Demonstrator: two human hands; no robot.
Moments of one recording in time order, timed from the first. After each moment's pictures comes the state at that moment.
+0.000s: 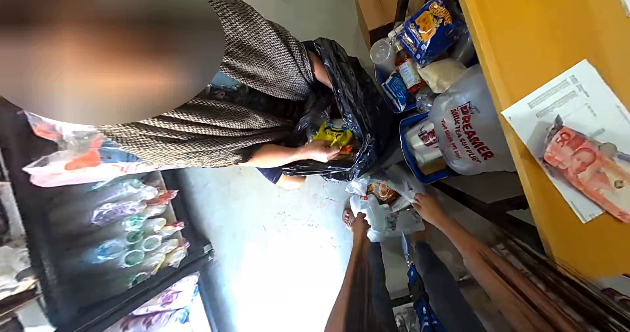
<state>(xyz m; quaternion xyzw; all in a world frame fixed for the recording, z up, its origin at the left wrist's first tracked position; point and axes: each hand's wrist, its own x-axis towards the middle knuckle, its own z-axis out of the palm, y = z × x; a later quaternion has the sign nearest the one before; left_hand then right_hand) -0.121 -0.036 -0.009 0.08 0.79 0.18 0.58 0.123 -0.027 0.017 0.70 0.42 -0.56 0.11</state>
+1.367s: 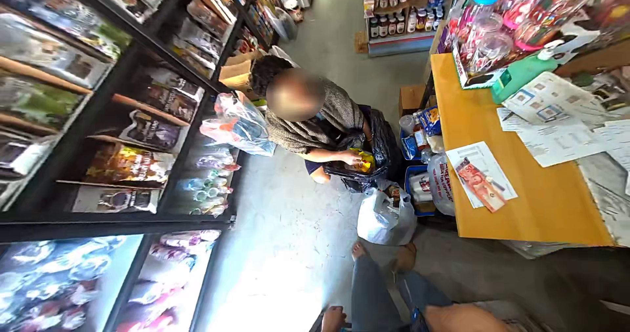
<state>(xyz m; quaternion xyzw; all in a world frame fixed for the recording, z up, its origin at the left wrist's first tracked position) -0.225 -0.360 0.165 0.16 0.80 -0.04 0.57 0.119 -0.199 0.441 0.16 0.71 -0.65 0.23</state>
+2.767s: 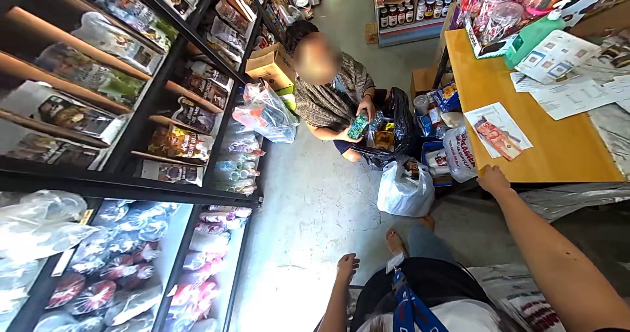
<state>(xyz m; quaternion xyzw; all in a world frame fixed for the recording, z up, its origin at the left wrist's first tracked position) -0.295 -0.375 0.229 0.14 0.78 0.16 0.59 0.214 -0.132 0.297 0.83 0.47 -0.31 0.06</state>
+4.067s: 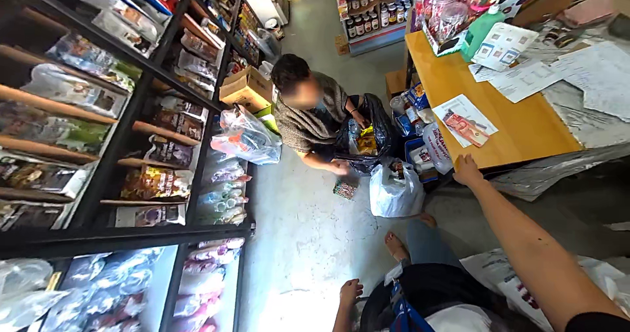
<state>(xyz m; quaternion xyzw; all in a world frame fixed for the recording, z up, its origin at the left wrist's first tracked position) -0.275 -0.409 0.216 0.15 0.79 0.07 0.59 0.219 -0.149 0.296 0.81 0.48 -0.34 0.02</state>
